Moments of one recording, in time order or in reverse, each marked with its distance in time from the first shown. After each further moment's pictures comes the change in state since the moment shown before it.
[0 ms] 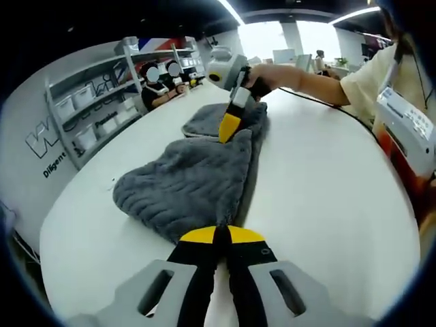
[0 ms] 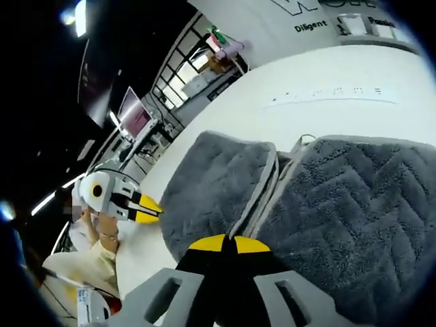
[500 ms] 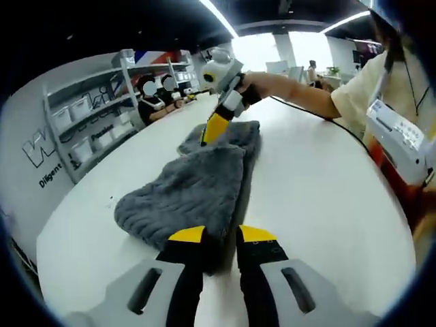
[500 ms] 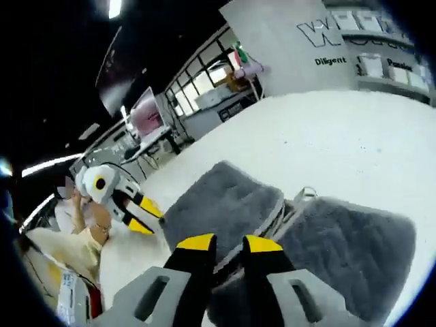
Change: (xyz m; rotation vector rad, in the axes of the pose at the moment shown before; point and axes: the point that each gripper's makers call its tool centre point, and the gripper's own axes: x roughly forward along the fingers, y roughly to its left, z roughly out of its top) left arm -0.013 -0.001 0.030 0.018 -0.133 -0.034; right arm -0.030 0.018 0.051 -0.331 -0.209 -0.049
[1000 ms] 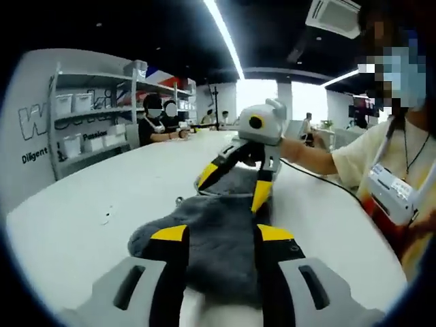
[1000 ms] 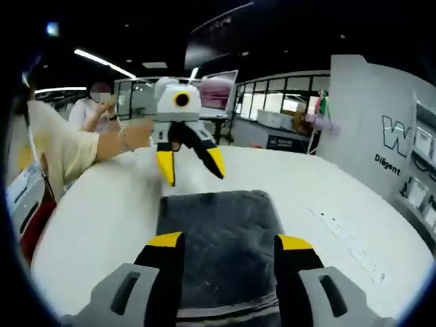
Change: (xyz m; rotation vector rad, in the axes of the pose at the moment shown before) left arm 0.022 0.067 0.026 -0.204 -0.229 -0.141; right arm 0.051 0.033 -0.001 -0.586 0.014 0.149
